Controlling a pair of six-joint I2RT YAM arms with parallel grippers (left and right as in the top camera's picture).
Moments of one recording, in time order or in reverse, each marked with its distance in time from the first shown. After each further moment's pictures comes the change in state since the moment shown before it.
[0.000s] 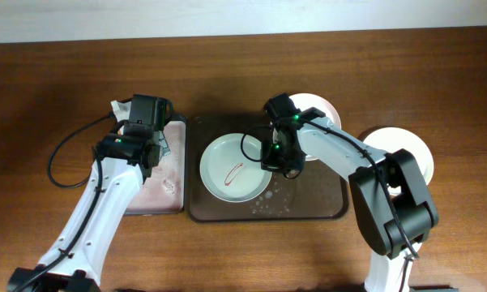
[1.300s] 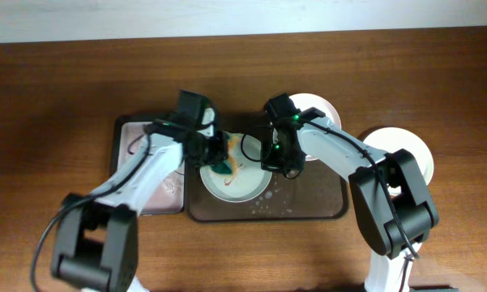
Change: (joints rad) left arm -0.156 0.311 0.066 0.134 0.779 0.024; right arm 0.000 0.000 0.000 0.000 0.000 0.000
